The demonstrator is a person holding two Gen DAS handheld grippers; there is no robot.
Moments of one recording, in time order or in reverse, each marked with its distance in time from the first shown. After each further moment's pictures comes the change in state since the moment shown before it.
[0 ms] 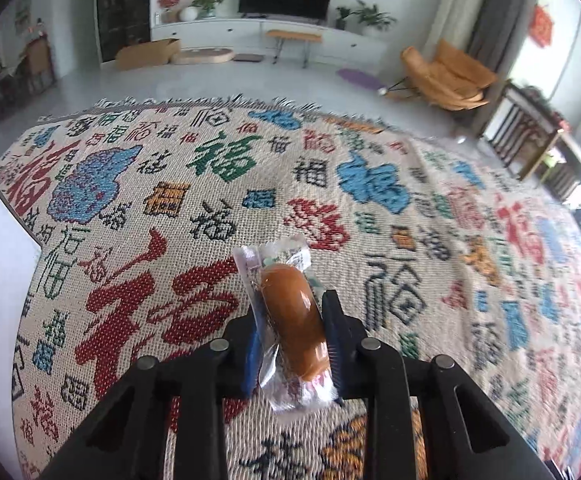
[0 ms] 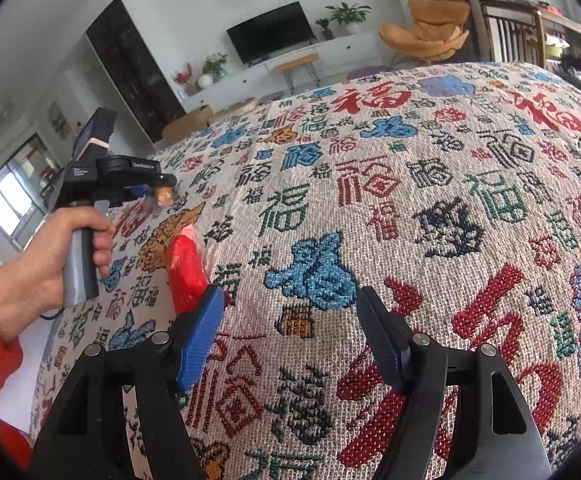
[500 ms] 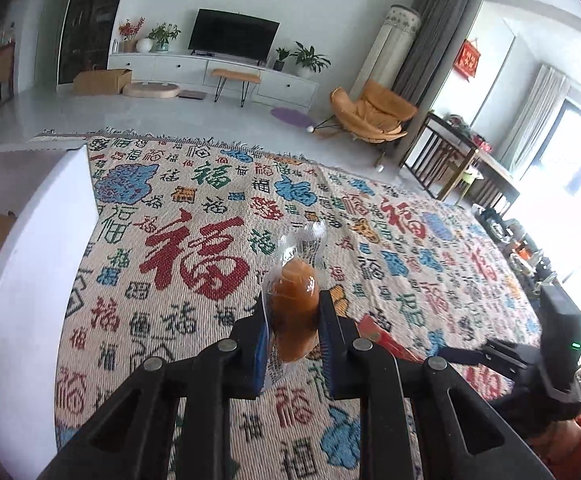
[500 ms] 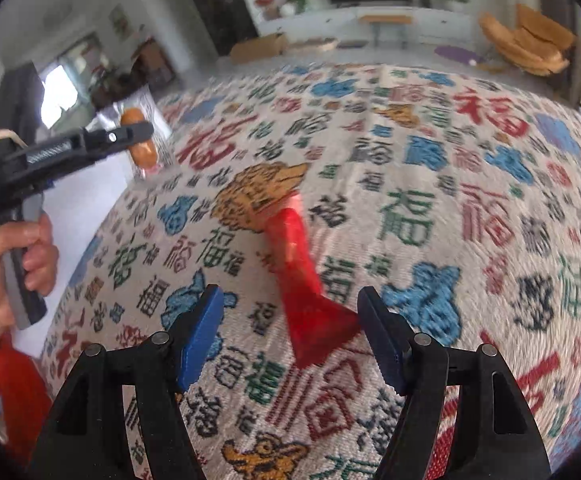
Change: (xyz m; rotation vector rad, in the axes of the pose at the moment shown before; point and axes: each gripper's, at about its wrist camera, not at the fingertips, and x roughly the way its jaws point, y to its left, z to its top) left arm -0.171 0.037 -0.079 0.037 -0.138 -0.259; right arm 0.029 0.091 0.038 -0.361 0.292 0.120
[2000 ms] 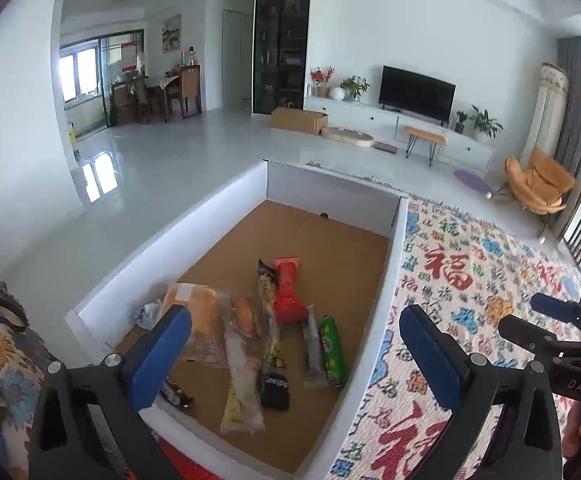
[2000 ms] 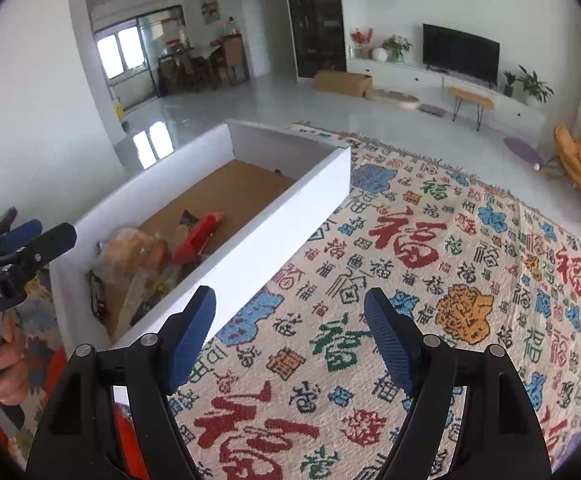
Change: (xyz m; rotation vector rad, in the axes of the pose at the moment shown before) left arm -0.259 0.085 -0.092 -0.196 -0.192 0.702; right arm -0.056 0.262 0.059 -0.269 -0.136 0.053
